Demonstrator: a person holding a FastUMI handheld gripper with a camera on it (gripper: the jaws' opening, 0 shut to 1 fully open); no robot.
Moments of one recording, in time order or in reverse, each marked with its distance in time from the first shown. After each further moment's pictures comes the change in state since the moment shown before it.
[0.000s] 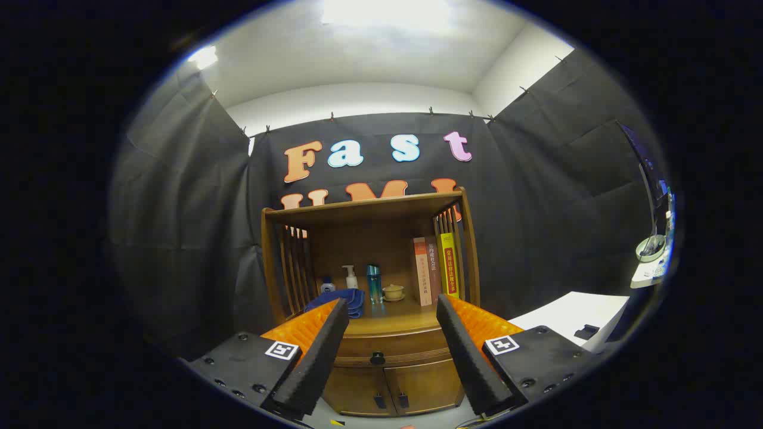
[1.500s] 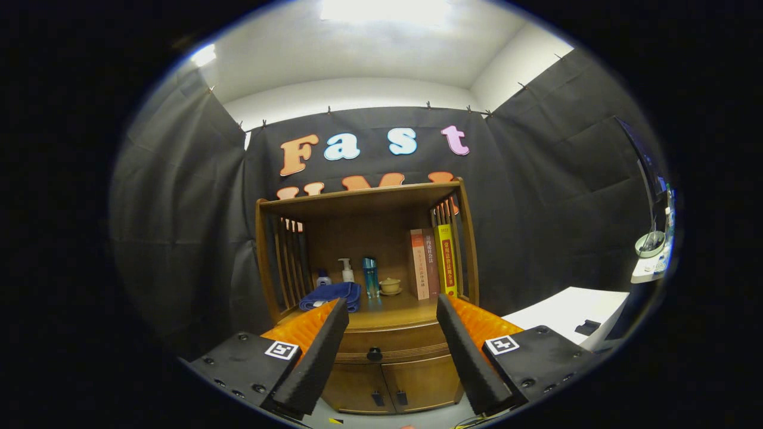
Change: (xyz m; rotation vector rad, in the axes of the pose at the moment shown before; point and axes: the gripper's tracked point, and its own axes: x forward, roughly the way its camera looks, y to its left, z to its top) arm 0.006 0.011 -0.005 -0.002 0.031 -0.019
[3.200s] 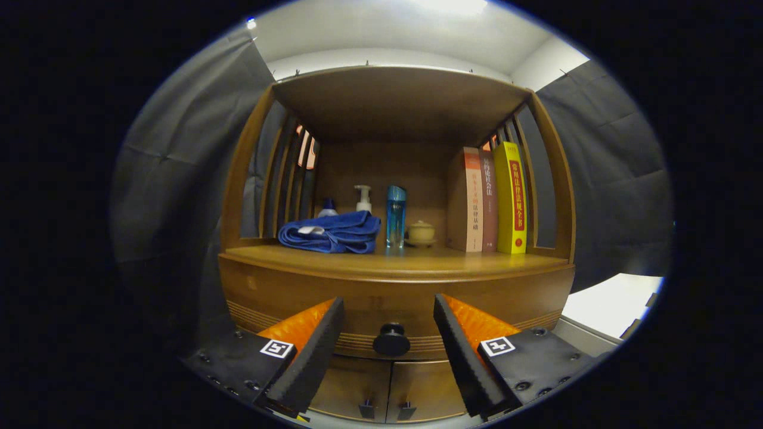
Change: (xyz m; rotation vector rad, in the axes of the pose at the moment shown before) arm 0.150 0.042 -0.313 -0.120 0.194 0.104
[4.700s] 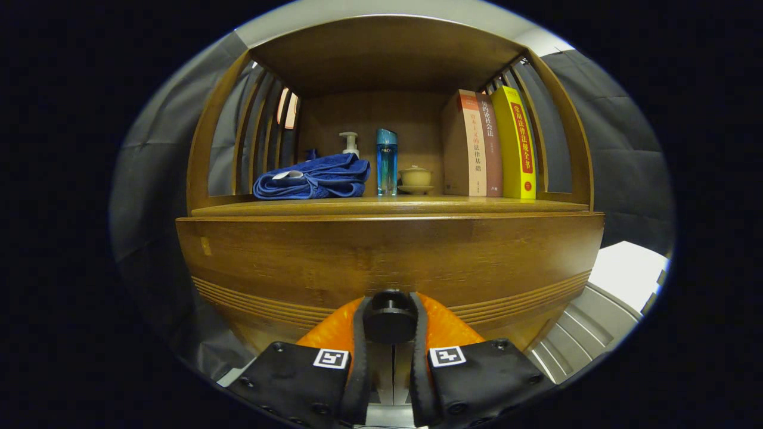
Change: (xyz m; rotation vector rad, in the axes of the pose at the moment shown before) arm 0.019 0.001 -0.052 0.053 0.134 -0.051
